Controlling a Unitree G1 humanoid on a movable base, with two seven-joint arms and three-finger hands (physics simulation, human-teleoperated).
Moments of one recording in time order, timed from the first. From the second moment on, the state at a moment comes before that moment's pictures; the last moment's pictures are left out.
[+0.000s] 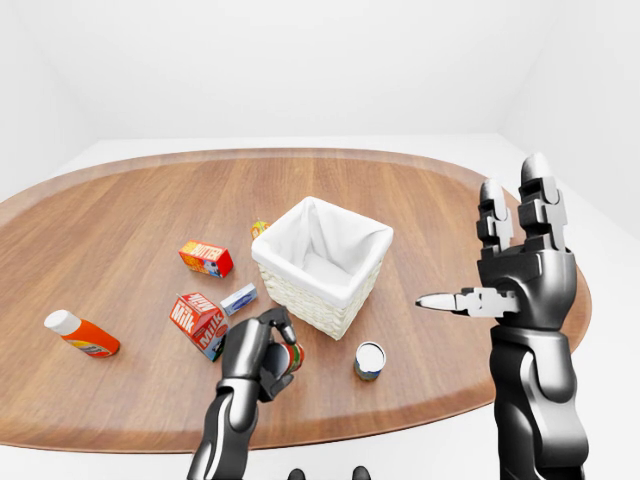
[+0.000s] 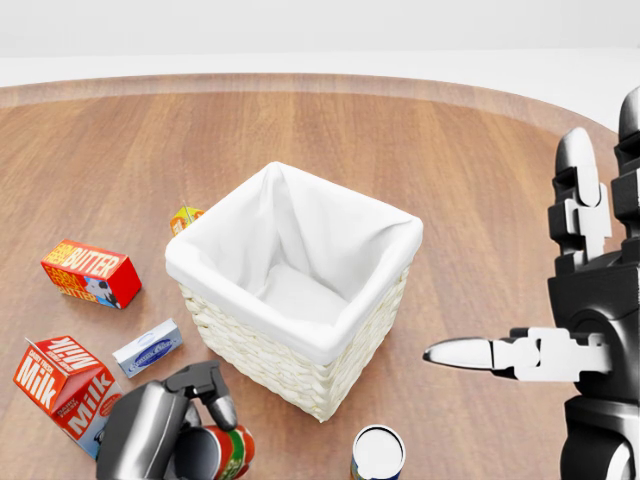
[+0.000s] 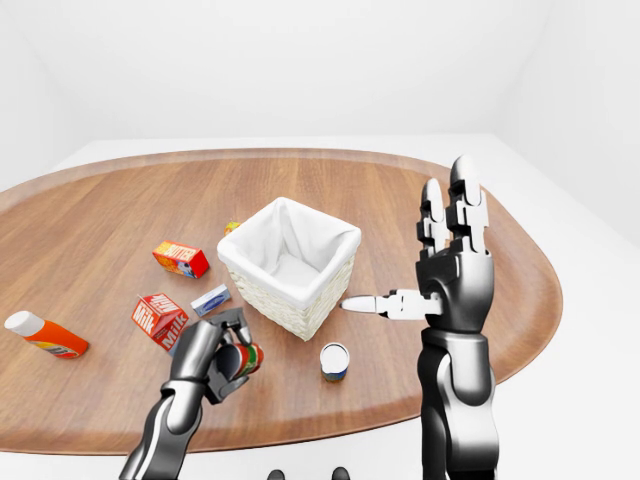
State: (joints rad) left arm 0.16 0.05 -0.10 -0.02 0.78 -0.09 0.12; right arm 0.00 -0.04 -0.16 -0.64 0.24 0.09 0.03
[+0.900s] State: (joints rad) left arm 0.23 0.03 -0.08 -0.54 0.69 -0.01 -0.14; right arm 0.00 -0.04 -0.15 -0.63 0.23 0.09 0.03
